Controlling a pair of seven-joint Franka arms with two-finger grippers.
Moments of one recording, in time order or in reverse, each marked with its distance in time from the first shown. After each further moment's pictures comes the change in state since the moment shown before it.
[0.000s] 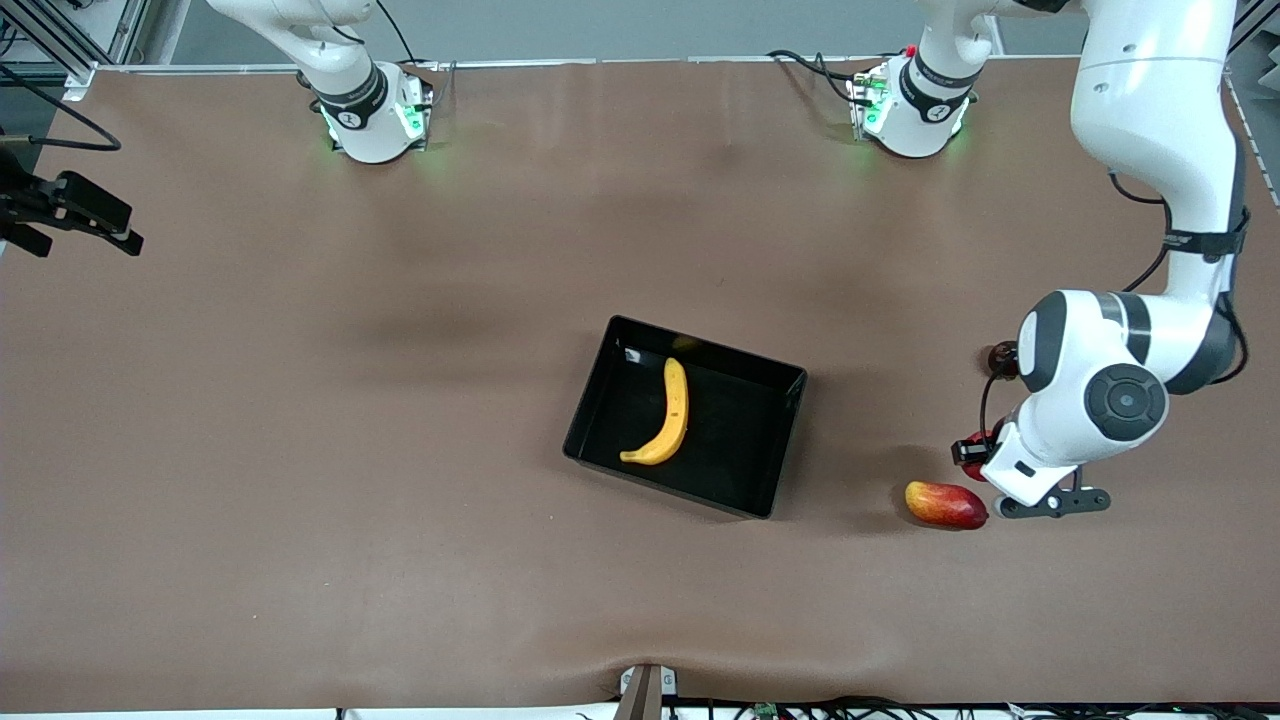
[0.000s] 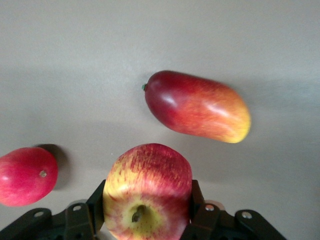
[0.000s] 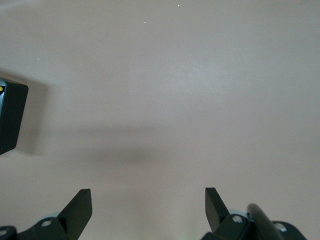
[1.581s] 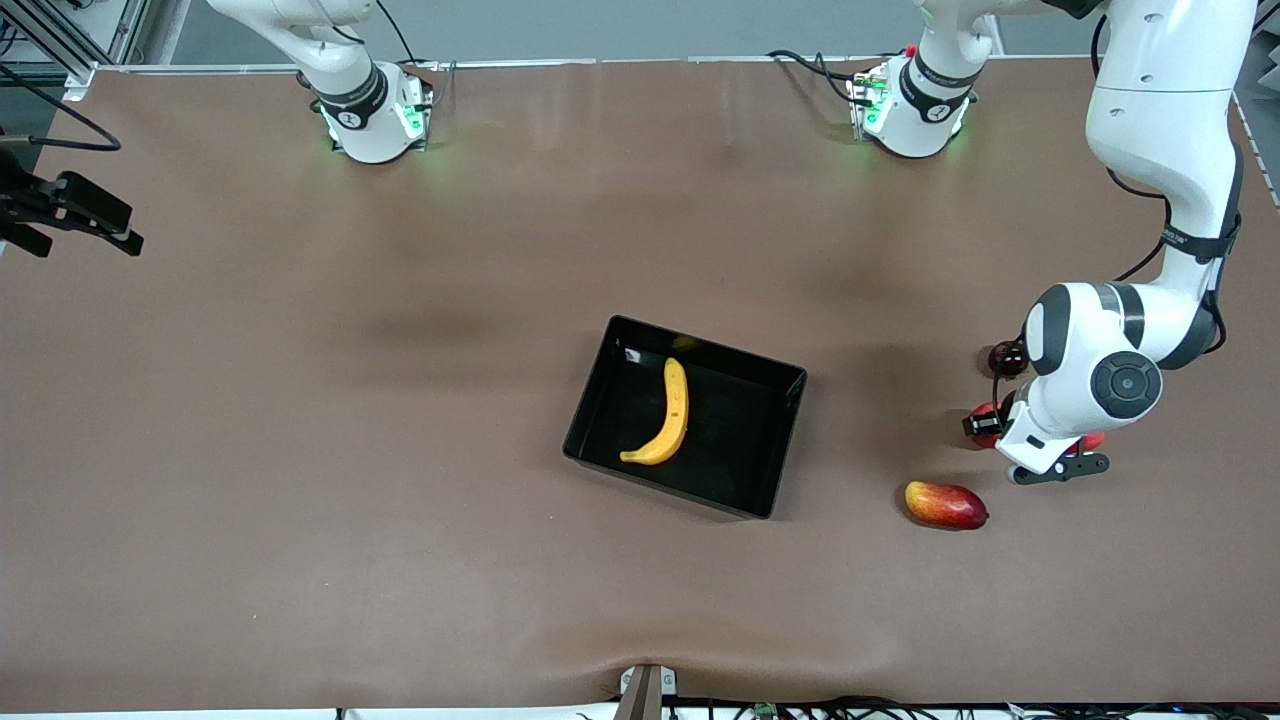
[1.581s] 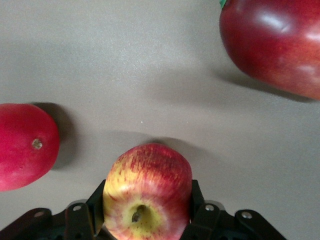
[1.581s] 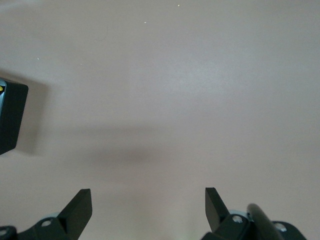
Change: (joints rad) left arm 0.076 -0.018 0.001 -0.185 0.000 0.106 -0.003; right arm 0.000 0.000 0.000 0.000 0.000 0.000 0.000
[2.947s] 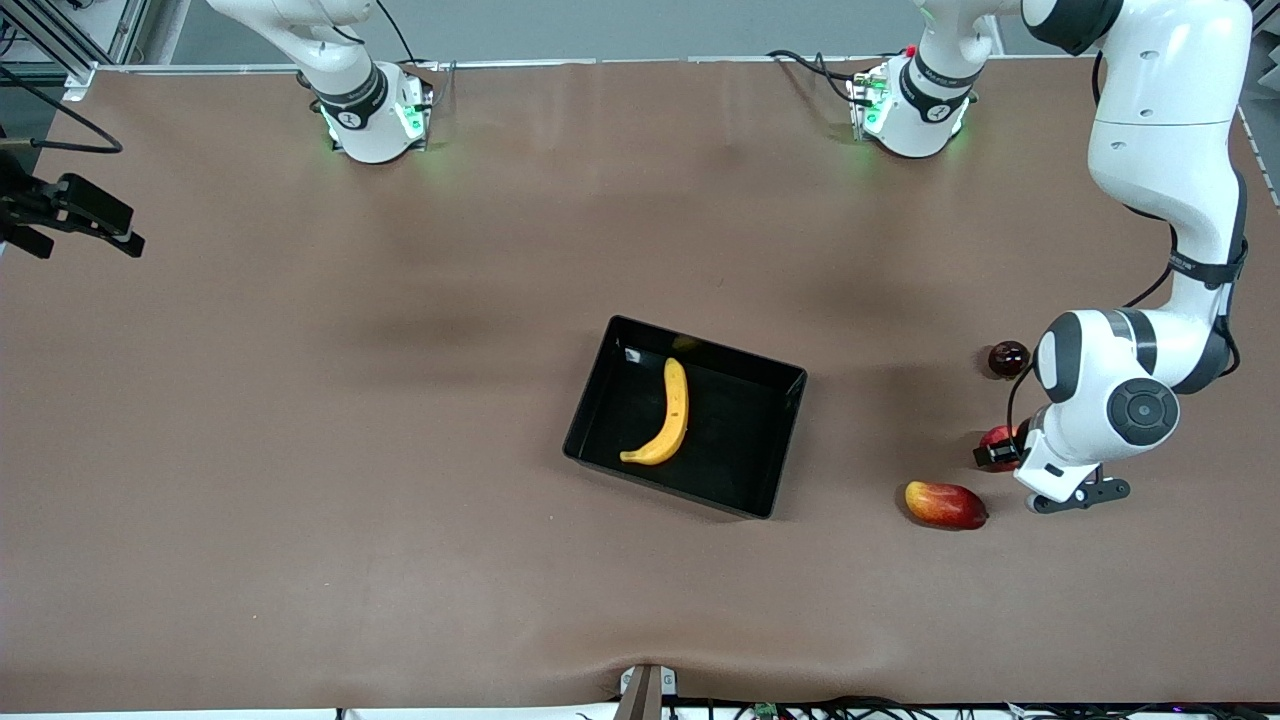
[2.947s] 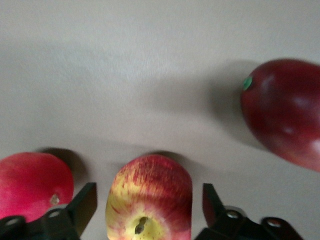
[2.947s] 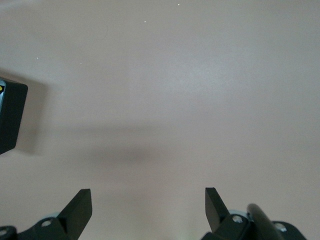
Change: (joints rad) left arm 0.007 0.103 0.023 0.160 0.000 0.011 -0.012; right arm 0.000 0.004 0.000 0.000 0.000 0.000 0.000
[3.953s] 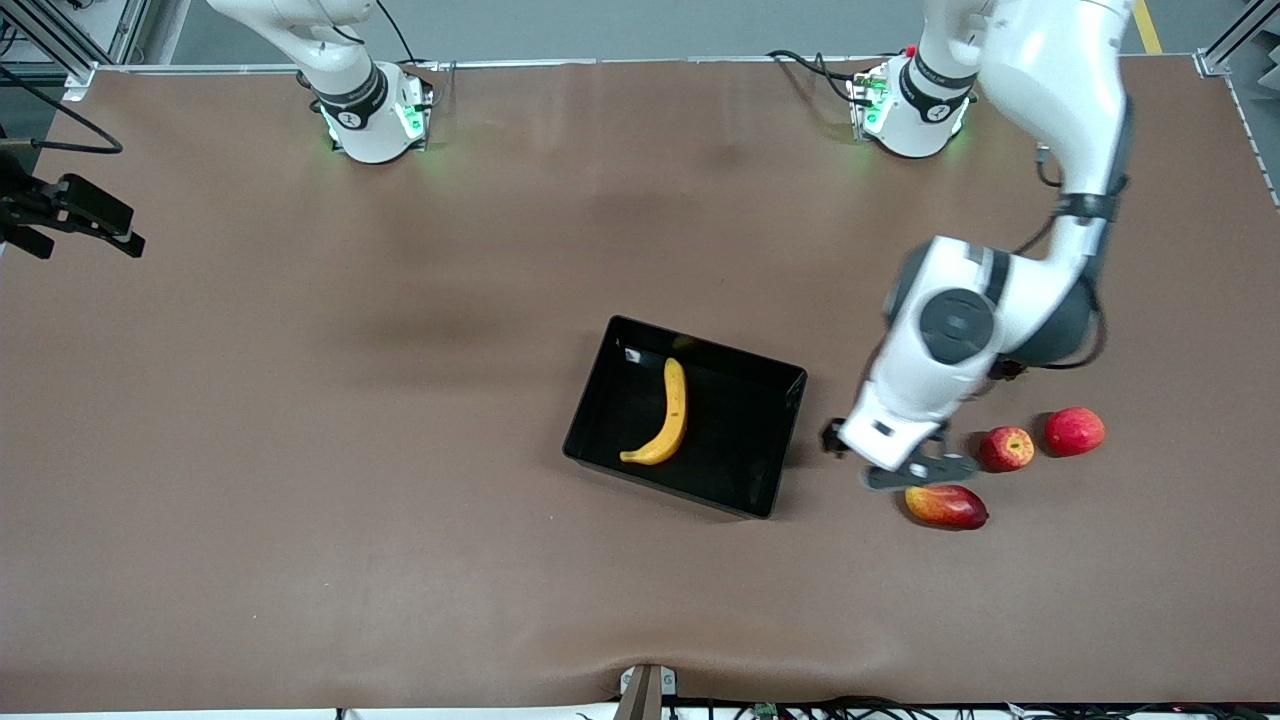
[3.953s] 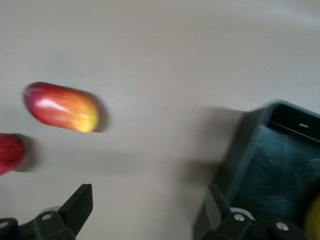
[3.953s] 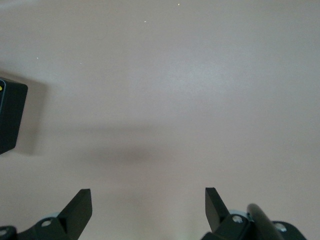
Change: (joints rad) left arm -0.408 -0.146 -0.032 0.091 0.000 -0.106 -0.283; right arm 0.000 0.000 0.000 0.000 0.000 0.000 0.000
